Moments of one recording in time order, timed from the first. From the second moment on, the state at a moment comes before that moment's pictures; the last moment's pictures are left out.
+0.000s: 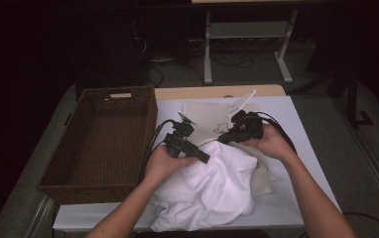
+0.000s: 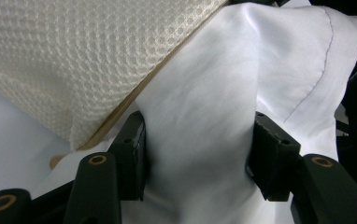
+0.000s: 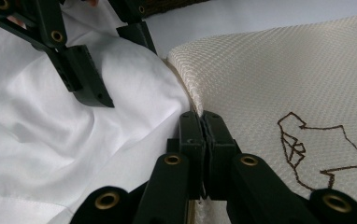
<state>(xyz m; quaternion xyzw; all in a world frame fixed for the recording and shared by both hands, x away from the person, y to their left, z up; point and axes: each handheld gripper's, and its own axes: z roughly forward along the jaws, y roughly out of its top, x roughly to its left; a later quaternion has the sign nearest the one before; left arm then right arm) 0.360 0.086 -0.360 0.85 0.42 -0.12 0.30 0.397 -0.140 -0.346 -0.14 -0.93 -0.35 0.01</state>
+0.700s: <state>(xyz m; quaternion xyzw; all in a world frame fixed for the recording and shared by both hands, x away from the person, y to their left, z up) 0.366 0.095 -0.381 0.80 0.47 -0.10 0.35 0.386 -0.136 -0.342 -0.12 -0.93 -0.35 0.02</state>
